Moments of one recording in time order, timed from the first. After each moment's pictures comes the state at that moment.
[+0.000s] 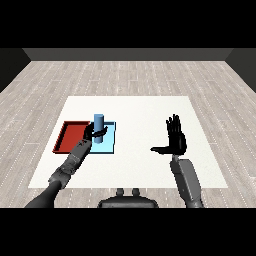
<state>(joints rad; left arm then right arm) -0.80 0.23 -0.27 -0.30 0.21 0.49 -0.28 -0.18 -0.15 0.09 -1.63 -0.38 -0.08 -0.27</state>
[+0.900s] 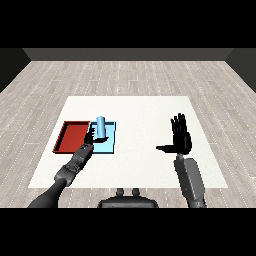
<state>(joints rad) -0.85 0.16 -0.19 -0.03 0.21 0.56 -0.22 -0.18 -0.17 0.02 -1.62 -0.42 -0.04 -0.26</state>
